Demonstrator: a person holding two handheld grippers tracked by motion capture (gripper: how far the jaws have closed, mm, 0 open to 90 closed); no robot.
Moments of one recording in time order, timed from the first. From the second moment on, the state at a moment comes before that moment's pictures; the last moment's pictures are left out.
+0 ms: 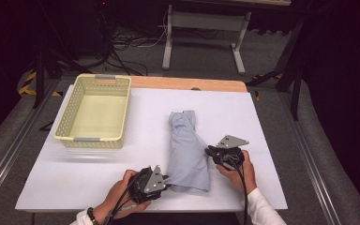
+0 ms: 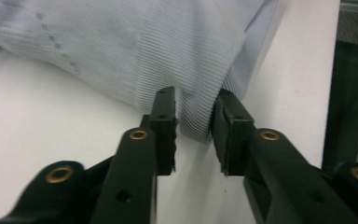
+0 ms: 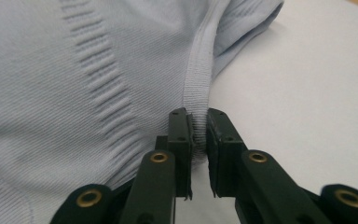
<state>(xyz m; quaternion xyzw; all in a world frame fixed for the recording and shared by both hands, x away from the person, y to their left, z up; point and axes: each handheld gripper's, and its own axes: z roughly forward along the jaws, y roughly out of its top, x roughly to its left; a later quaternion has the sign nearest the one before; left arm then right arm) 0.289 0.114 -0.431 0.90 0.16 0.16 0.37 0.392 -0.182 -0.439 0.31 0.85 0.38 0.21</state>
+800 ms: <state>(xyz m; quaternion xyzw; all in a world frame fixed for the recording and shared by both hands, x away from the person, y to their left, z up) 0.339 0.082 -0.432 0.88 0.19 0.17 0.40 0.386 -0.184 -0.435 0.28 0.87 0.36 0.20</state>
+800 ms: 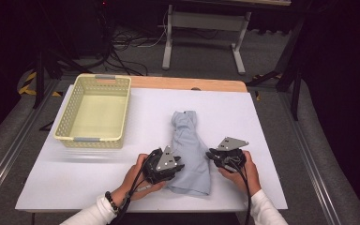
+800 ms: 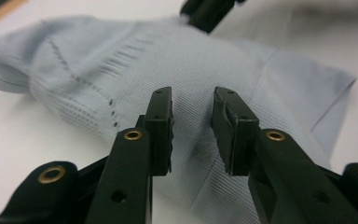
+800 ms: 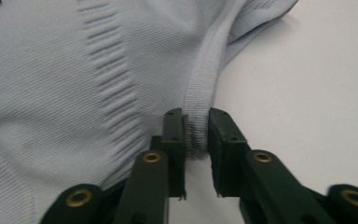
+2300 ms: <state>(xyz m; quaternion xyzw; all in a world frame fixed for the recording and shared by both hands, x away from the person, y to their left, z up) 0.341 0.085 -0.454 0.90 0.18 0.14 0.38 0.491 -0.109 -0.400 0.30 0.82 0.42 0.26</state>
